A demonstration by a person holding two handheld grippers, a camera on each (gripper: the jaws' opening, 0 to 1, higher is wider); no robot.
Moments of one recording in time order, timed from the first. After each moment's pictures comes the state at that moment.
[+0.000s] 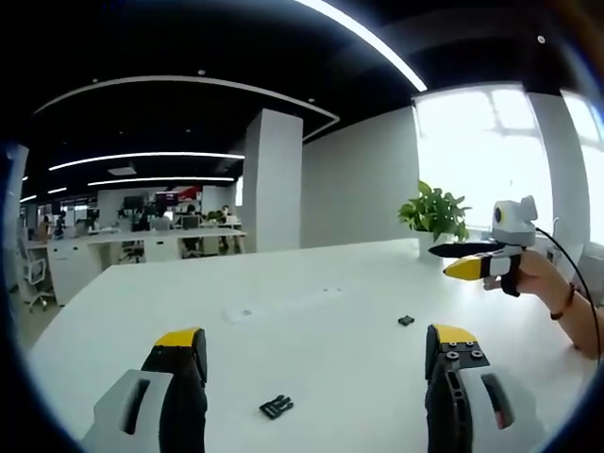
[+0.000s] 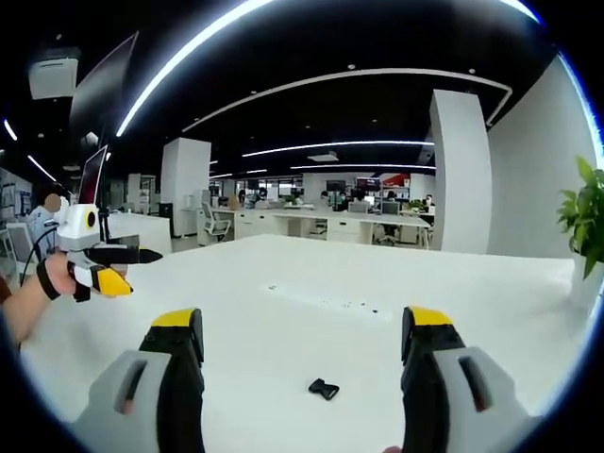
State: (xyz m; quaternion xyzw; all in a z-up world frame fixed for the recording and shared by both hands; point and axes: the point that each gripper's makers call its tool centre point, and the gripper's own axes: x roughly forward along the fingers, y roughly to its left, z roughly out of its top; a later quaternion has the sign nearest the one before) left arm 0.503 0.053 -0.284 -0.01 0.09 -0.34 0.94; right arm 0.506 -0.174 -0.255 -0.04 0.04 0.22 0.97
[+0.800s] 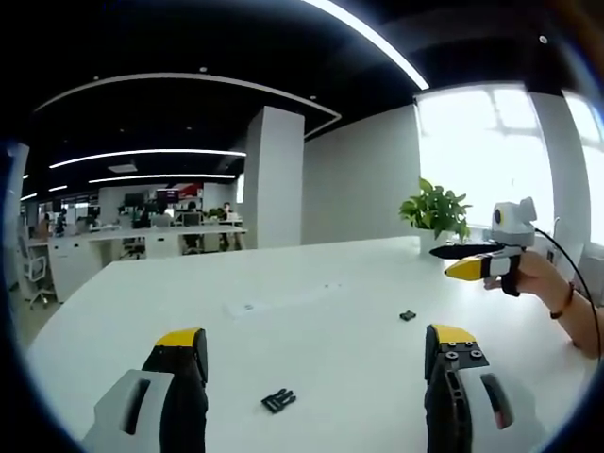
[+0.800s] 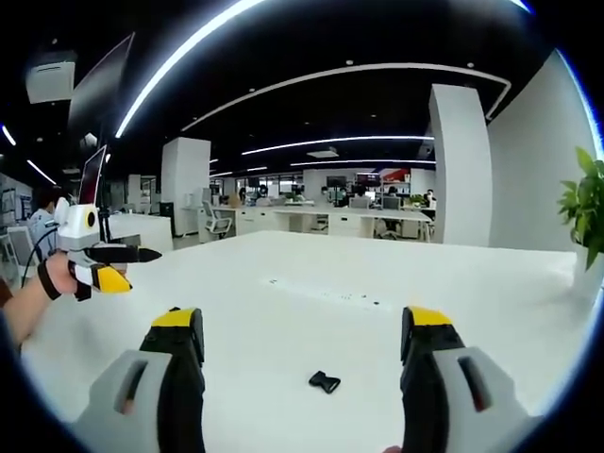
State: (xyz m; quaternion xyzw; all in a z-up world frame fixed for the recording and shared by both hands) left arm 0.502 0.056 -0.291 -0.01 0.09 -0.34 0.94; right arm 0.506 -0.177 -0.268 -0.04 0.05 0.22 0.97
